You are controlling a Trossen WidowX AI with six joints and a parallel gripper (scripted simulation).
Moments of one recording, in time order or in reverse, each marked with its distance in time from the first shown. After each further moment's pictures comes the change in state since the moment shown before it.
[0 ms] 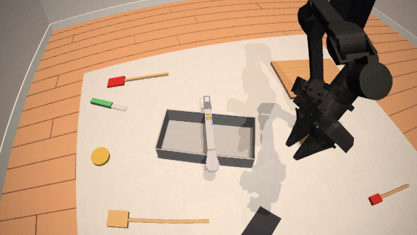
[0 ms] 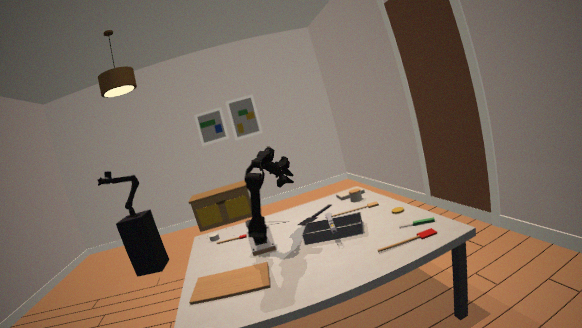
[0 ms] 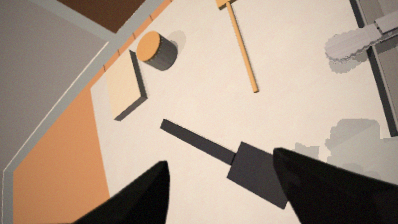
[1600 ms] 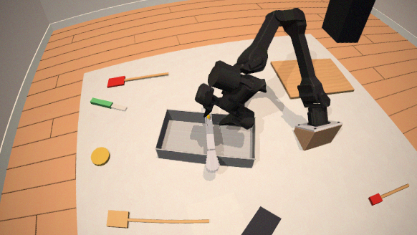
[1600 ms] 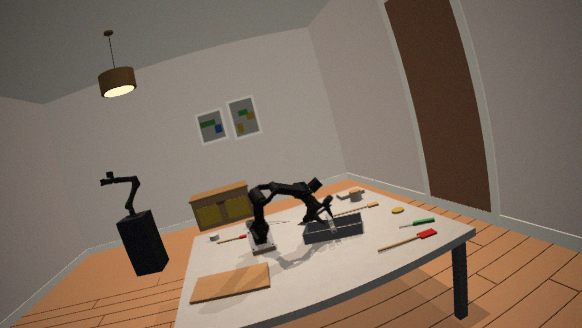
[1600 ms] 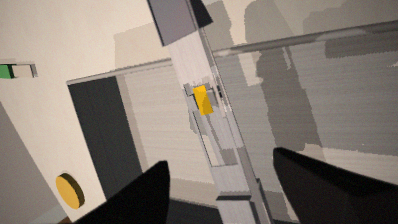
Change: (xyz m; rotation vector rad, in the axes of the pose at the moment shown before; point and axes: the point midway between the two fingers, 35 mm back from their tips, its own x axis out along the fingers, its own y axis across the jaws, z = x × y) arm 0.140 -0.298 0.100 1.362 -0.379 -0.461
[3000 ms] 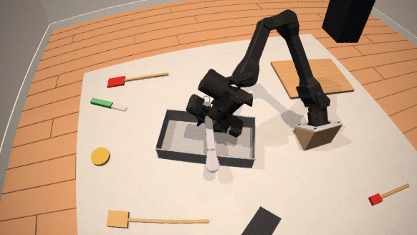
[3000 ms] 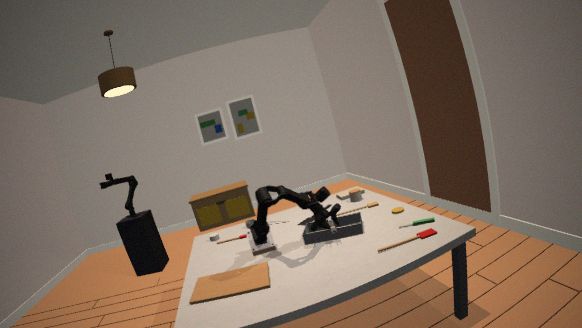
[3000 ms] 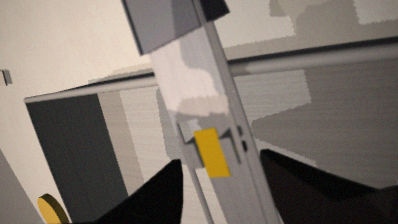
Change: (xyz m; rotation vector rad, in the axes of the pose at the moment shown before) arm 0.059 0.001 0.003 -0.002 -0.005 0.007
